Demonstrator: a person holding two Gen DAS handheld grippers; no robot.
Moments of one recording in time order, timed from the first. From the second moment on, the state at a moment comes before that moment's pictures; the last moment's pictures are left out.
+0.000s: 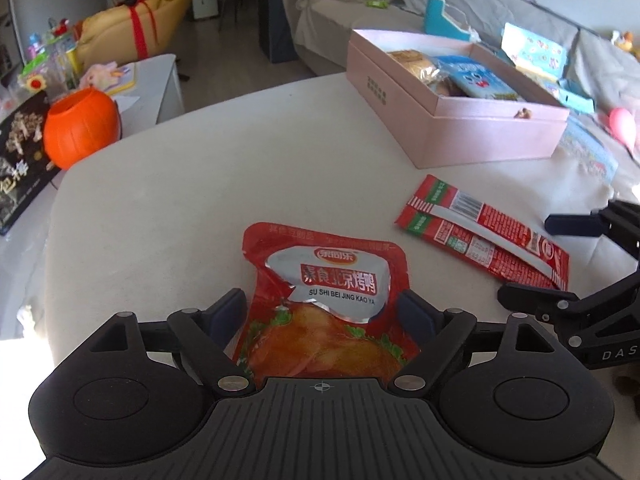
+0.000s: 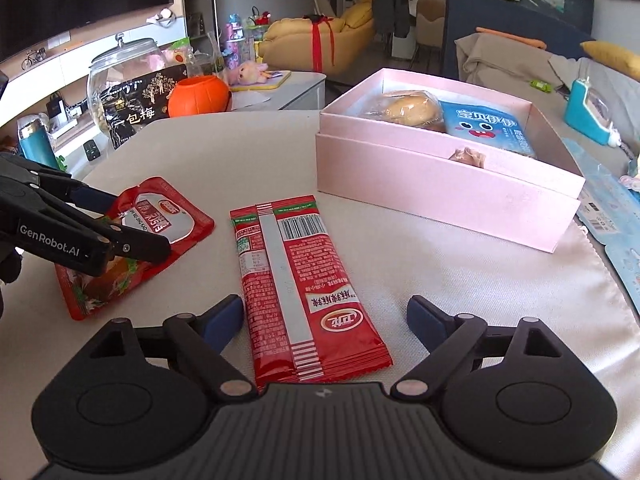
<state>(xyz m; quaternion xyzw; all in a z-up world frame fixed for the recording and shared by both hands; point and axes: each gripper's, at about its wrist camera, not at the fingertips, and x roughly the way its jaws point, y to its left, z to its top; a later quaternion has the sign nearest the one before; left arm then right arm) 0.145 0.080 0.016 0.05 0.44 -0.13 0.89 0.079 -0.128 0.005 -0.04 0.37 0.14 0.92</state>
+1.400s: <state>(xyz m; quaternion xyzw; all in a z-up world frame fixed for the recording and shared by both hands) 0.122 0.065 0.012 0.04 0.42 -0.15 0.89 0.066 -0.149 0.009 -0.04 0.37 0.15 0.92</state>
